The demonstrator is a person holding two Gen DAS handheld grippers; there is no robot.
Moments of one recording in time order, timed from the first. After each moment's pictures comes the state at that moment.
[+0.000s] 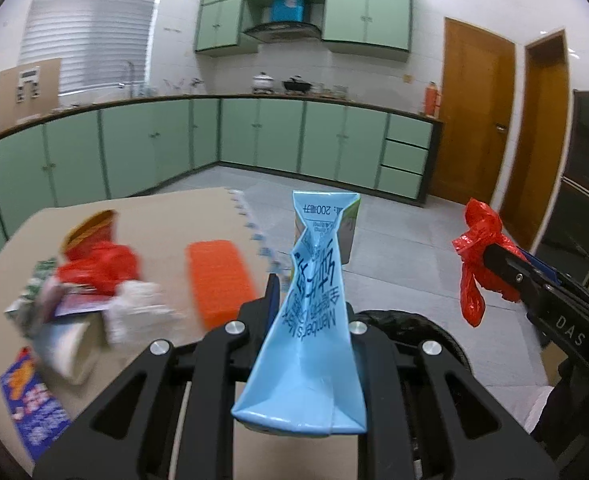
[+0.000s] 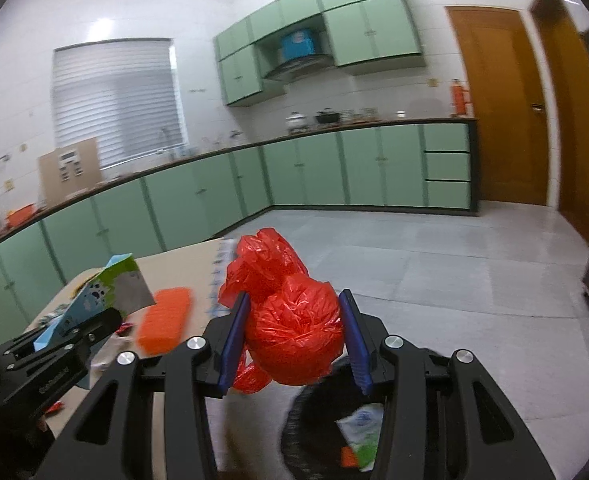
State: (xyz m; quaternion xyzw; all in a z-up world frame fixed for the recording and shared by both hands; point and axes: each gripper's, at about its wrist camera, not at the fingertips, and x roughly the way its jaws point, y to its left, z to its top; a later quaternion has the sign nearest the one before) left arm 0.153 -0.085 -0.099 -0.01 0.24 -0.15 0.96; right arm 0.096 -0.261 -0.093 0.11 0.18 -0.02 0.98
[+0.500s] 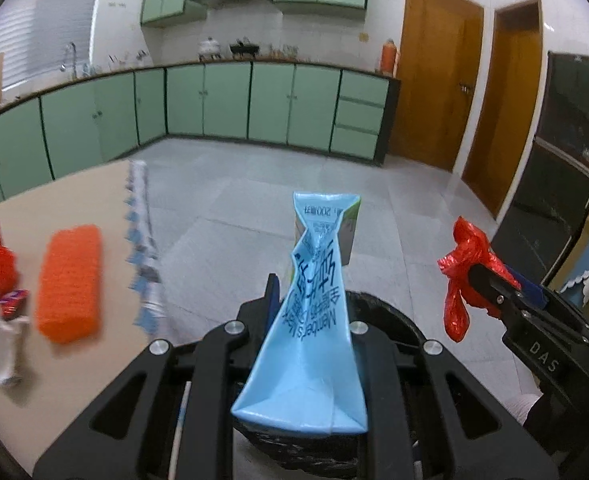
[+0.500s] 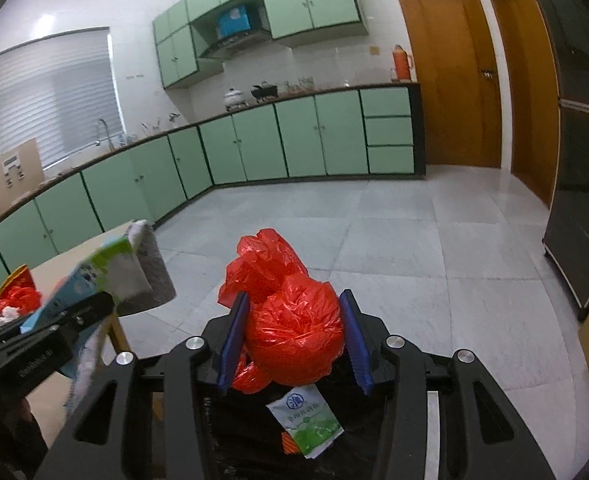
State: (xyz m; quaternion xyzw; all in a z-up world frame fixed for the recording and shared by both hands) left arm 0.207 -0.207 -0.151 0.01 0.31 -0.21 0.93; right arm 0.114 -0.358 -0.153 0.14 0.24 -0.10 0.96
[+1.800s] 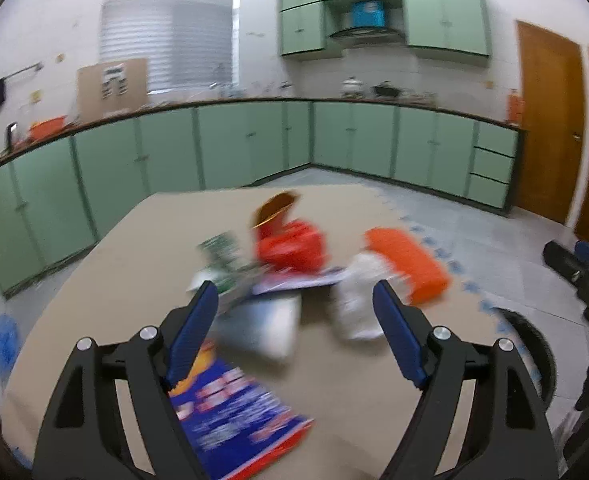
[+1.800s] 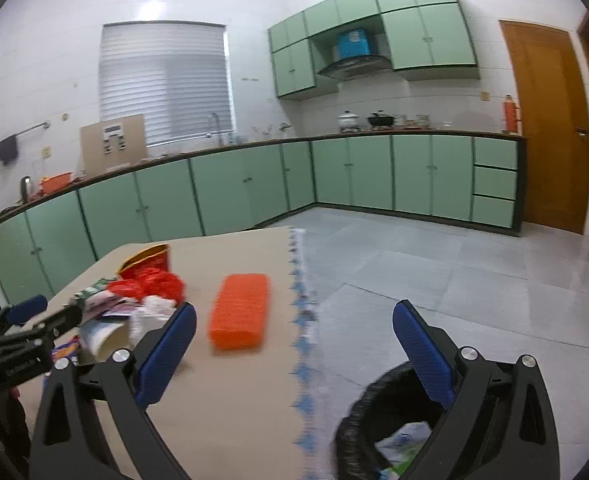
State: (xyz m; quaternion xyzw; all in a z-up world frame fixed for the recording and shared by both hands) left arm 0.117 0.048 -0.101 -0.01 0.24 0.05 0.97; right arm 0.122 -0.152 -0.100 0.06 0.18 0.08 0.98
